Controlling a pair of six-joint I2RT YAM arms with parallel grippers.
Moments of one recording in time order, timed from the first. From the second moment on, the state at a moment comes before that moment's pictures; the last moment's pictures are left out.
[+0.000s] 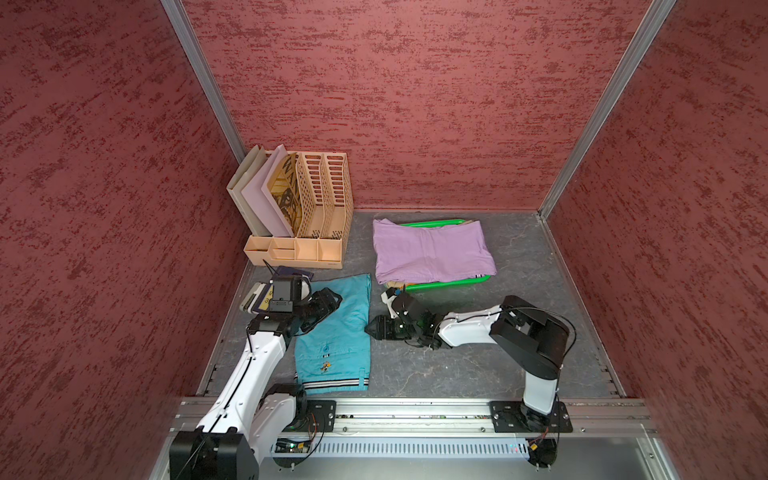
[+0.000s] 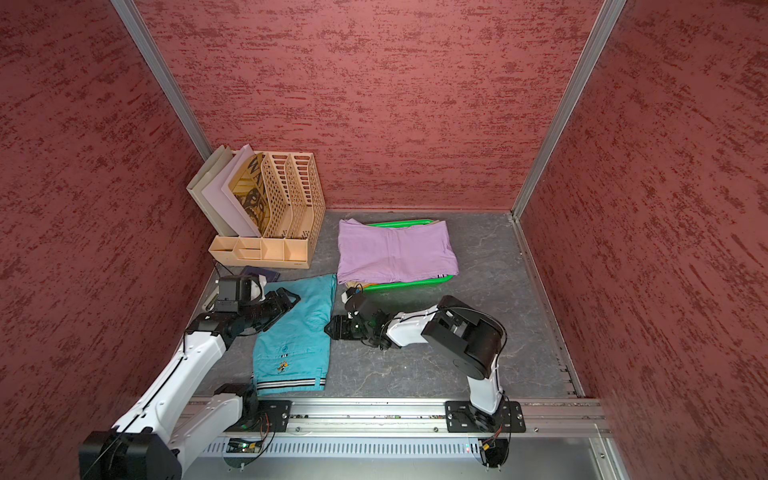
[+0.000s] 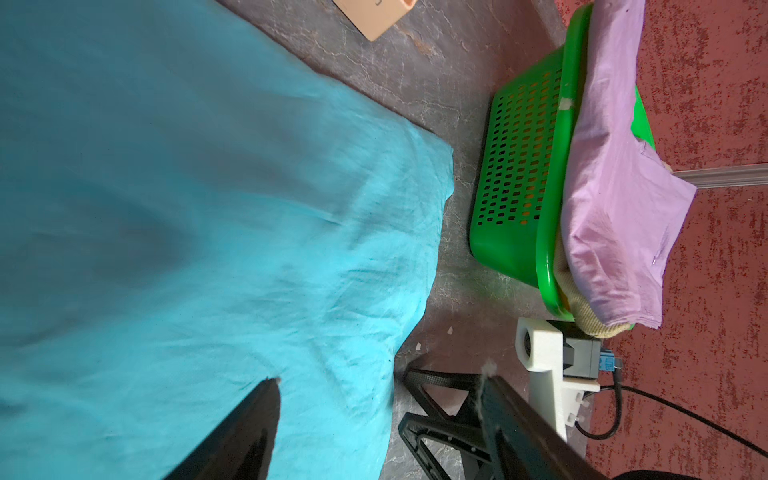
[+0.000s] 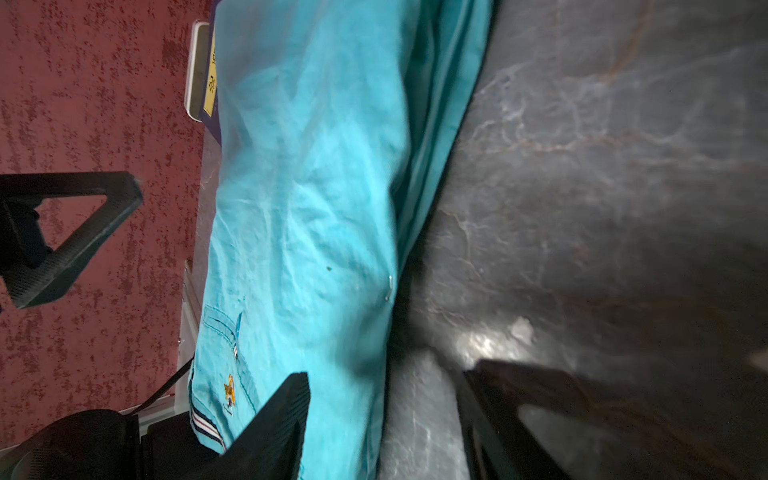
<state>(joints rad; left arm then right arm) -0.02 0.93 0.60 -0.56 0.38 -0.69 0.98 1.90 0.90 0.33 -0.28 0.96</state>
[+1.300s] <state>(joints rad) -0.01 1.03 0.59 -0.50 0.55 -0.65 0.60 1.64 0.79 -0.29 -0.44 0.58</state>
